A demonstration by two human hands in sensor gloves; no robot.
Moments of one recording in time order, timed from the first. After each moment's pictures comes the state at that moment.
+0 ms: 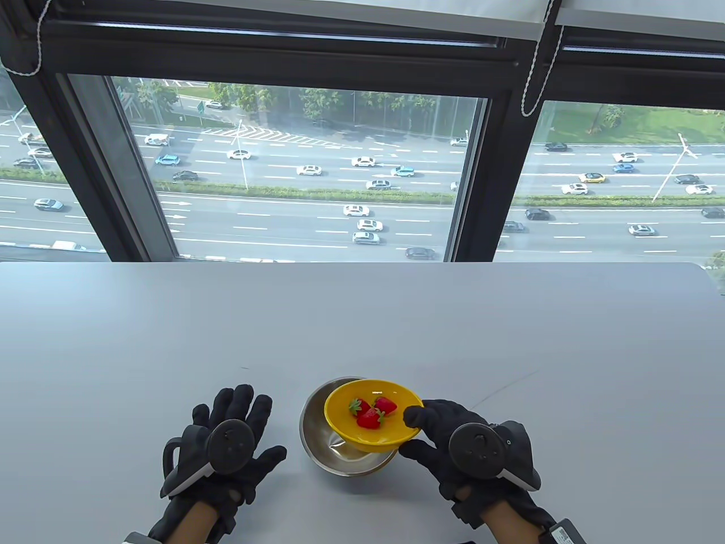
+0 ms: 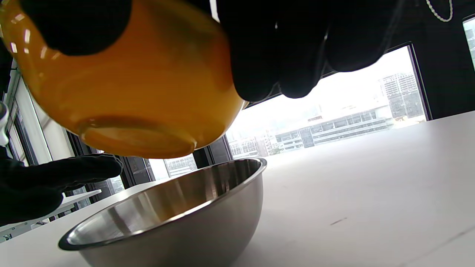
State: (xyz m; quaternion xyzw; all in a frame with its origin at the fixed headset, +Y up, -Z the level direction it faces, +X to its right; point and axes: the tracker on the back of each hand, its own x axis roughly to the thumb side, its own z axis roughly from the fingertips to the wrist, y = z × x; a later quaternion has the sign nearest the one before) left_hand -0.227 -0.738 -0.300 -0.04 -0.11 0.11 0.99; right_hand 0.140 -0.685 -0.298 0.24 -0.08 0.95 0.20
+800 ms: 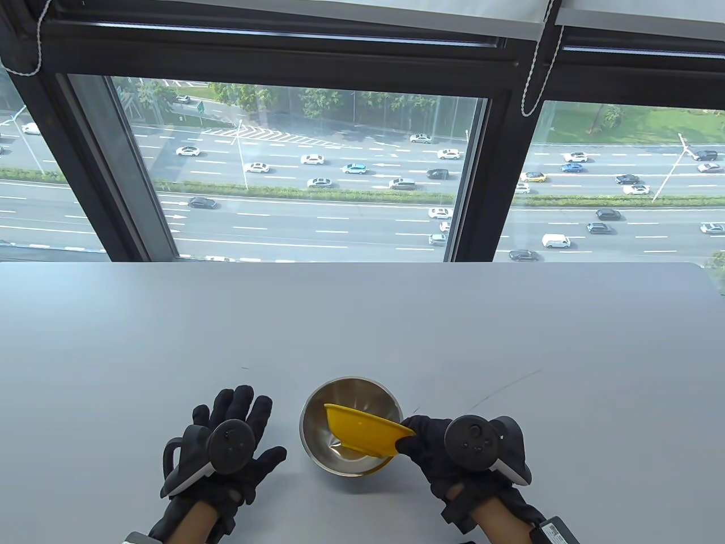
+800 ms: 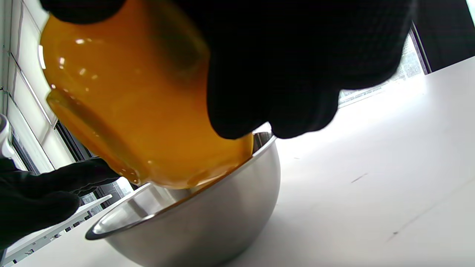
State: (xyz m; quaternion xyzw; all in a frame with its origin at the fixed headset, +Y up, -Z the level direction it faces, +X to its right) left_hand -0.227 -0.739 -0.300 -0.05 -0.11 0.10 0.99; right_hand 0.137 -0.698 -0.307 0.22 -0.02 0.94 0.27
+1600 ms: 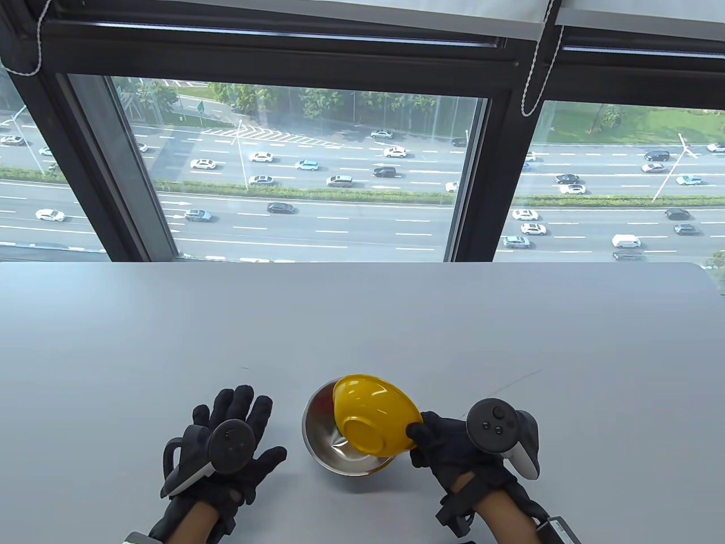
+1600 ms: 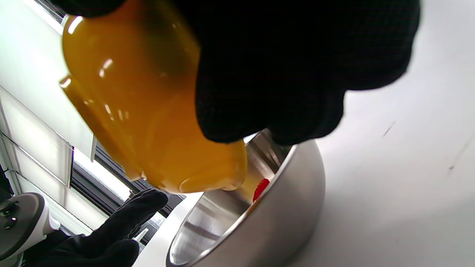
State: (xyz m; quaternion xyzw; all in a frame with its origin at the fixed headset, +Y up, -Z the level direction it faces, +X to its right) left_hand -0.226 -0.739 -0.300 -0.05 -0.11 0.10 0.99; right_hand 0.153 -0.702 -0.317 0.18 0.05 0.89 0.41
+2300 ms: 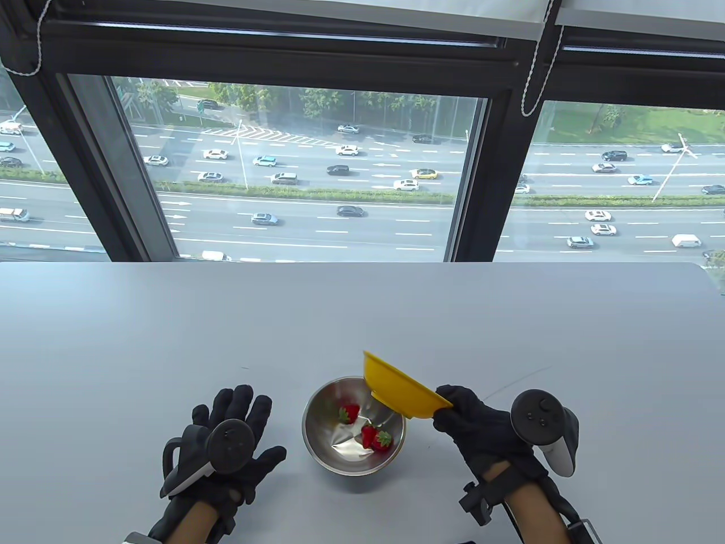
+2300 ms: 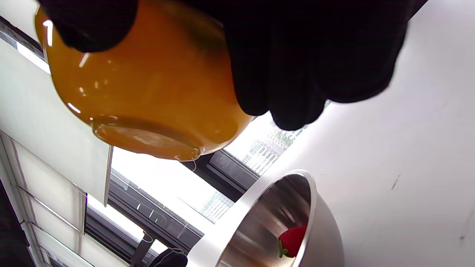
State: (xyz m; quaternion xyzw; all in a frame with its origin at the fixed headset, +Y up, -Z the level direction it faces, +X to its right) left_hand -0.227 -0.739 -0.300 -0.05 -0.11 0.11 0.99; right_hand 0.200 -0.679 -0.321 0.15 0.01 0.86 0.48
